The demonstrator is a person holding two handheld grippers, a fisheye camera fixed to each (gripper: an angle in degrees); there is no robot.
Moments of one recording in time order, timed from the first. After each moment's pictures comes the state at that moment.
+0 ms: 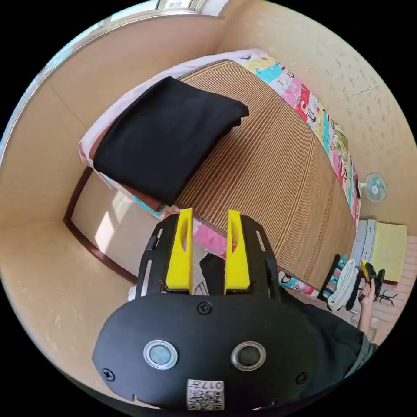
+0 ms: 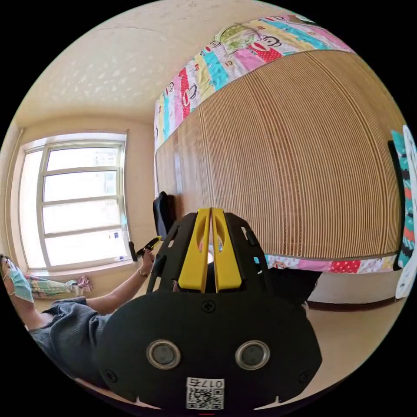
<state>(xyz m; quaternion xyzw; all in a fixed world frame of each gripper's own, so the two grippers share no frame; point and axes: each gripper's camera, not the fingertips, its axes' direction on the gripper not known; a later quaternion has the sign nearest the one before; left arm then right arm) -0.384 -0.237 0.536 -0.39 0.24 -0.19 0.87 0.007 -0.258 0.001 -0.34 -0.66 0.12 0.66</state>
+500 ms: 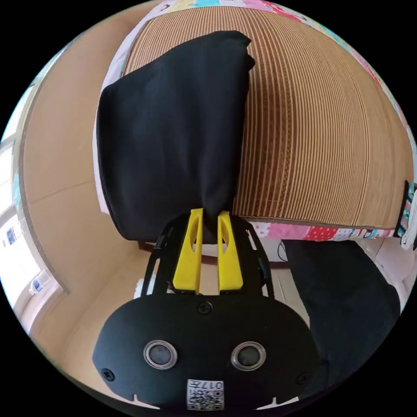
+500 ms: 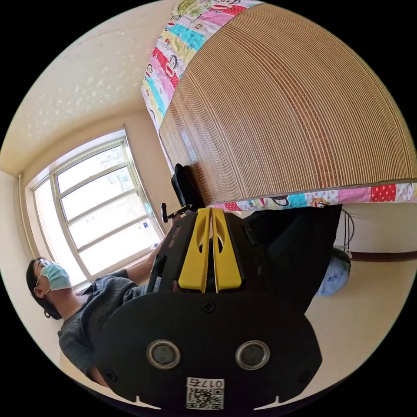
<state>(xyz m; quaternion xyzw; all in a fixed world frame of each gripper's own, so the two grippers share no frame) -0.312 -0.295 0.560 -0.48 0.28 0.03 0.83 0.048 -0.180 0.059 -0.43 -0.69 0.18 0.55</state>
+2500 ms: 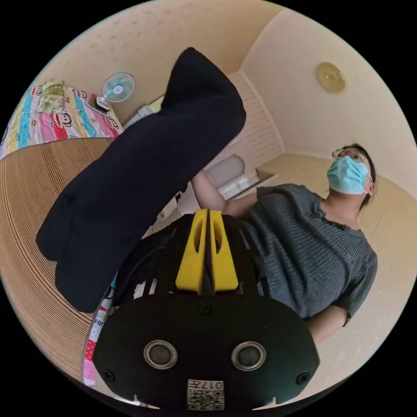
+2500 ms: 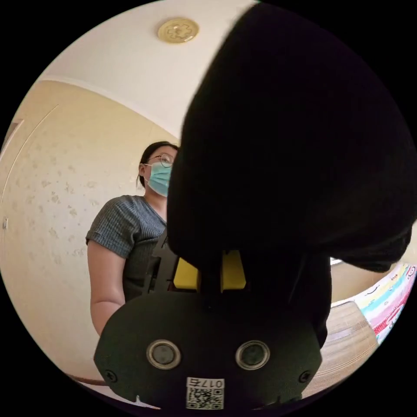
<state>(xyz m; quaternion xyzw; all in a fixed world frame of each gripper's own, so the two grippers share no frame) 0.122 -0.458 0.183 -0.14 0.88 0.01 0.46 0.401 -0.095 0.094 0.36 -0.91 -0.18 0.06</state>
